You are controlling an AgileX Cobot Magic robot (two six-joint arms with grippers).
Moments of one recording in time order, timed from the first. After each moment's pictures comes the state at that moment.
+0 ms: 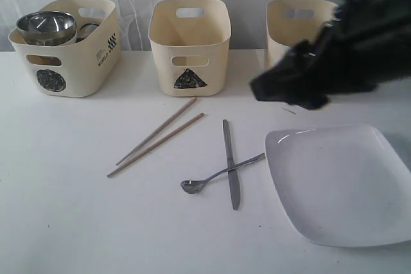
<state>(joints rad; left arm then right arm) -0.07 0.00 0.02 -0.24 0.34 0.18 0.28 1.17 -1.07 0.52 0.83 -0.57</state>
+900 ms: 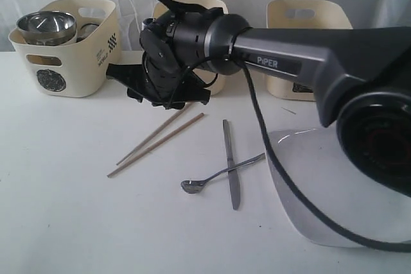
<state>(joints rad) -0.07 0.00 0.02 -0.23 0.34 0.18 0.62 2.22 -1.89 -0.25 0.72 1.01</state>
